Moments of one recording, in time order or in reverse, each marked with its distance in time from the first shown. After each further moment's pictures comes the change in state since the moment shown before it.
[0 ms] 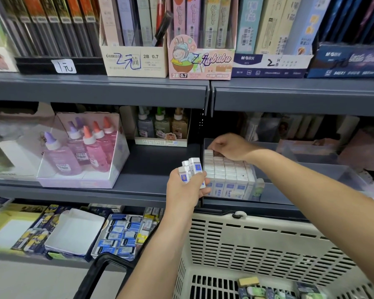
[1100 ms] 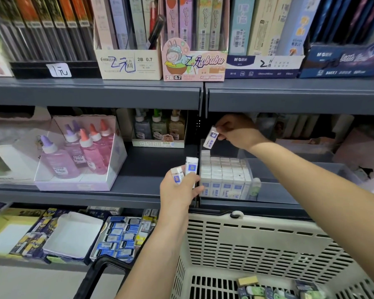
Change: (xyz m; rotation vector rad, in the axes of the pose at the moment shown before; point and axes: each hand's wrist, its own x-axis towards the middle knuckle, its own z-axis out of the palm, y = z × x) left_hand -0.001 0.002 -0.001 -0.100 0.069 -0.008; right_hand -0.004 -0.011 -0.029 0.126 0.316 -0.025
